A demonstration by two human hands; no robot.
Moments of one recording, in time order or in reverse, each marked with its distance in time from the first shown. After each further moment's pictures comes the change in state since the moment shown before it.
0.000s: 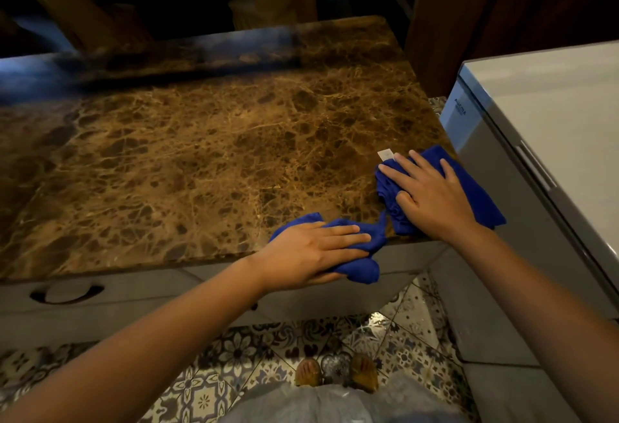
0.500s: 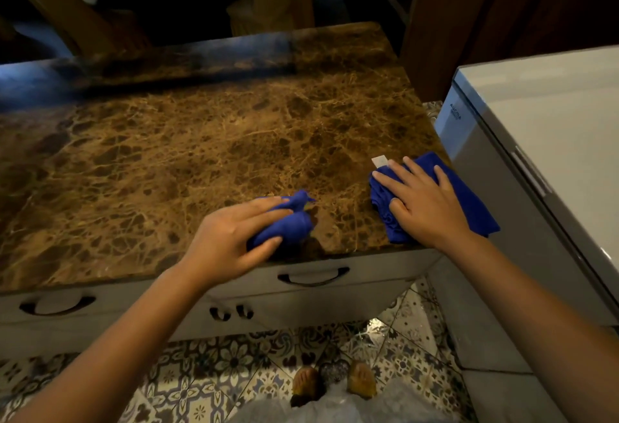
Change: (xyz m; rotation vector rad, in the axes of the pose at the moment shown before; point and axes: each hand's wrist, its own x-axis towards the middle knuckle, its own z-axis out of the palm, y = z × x) left_hand -0.052 -0.017 -0.053 -0.062 0.328 -0.377; right_hand 0.000 0.001 -0.001 0.028 -0.020 0.000
